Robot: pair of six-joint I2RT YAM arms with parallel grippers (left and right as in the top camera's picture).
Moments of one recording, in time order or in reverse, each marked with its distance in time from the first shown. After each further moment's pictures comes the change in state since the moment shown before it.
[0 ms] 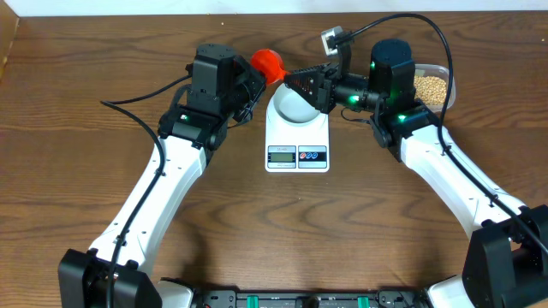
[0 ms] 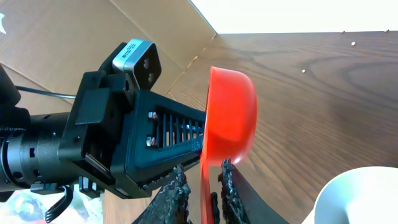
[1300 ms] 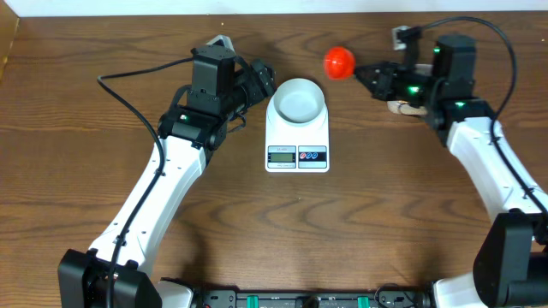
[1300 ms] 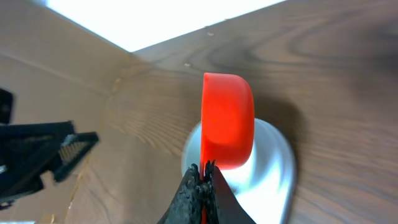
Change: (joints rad) left arm 0.002 0.000 0.000 -0.029 -0.059 0.488; right arm -0.319 0.000 0.004 -0.317 0.019 -0.080
